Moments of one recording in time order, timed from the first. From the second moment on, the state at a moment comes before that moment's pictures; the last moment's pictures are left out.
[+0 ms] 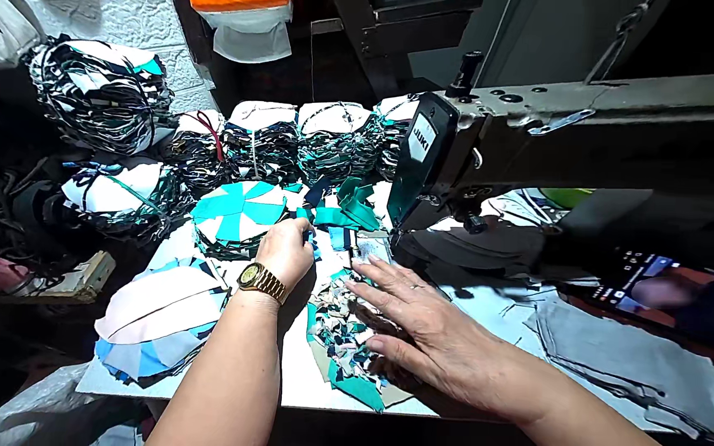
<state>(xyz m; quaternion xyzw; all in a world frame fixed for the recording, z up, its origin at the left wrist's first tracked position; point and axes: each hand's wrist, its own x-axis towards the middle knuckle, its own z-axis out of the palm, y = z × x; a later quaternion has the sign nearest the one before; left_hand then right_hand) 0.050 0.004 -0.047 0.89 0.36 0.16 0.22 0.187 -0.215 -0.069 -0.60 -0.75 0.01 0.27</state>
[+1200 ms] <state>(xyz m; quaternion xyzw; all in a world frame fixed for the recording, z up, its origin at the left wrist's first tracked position) 0.070 -0.007 -0.043 0.90 0.28 0.30 0.12 0.209 -0.284 -0.107 -0.63 -0.62 -0.08 0.46</state>
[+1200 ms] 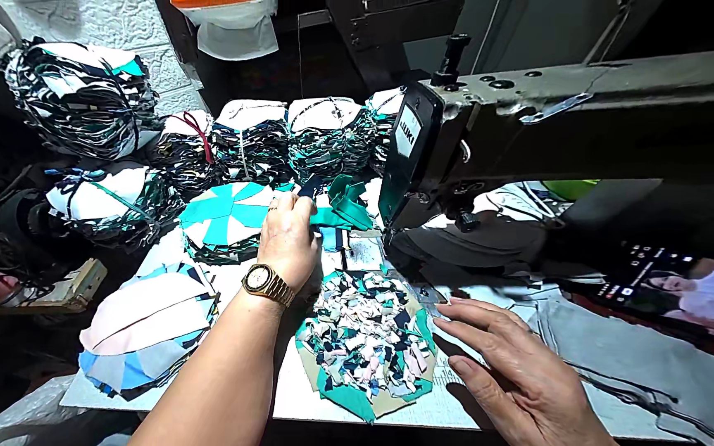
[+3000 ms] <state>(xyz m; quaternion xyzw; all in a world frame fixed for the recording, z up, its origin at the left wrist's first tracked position) 0.087 -0.093 -0.024 0.66 -0.01 0.06 0.75 0.182 -0.273 -0.053 -0.63 -0.50 -0.14 0.58</state>
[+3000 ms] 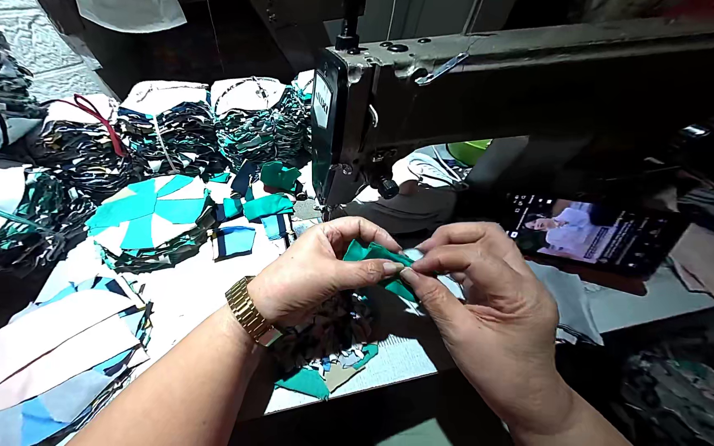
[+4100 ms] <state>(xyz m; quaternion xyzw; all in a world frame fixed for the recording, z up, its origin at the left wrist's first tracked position) 0.083 -0.094 -0.027 0.66 0.05 0.06 0.75 0.184 -0.268 -0.054 -0.57 -0.36 0.28 0.69</state>
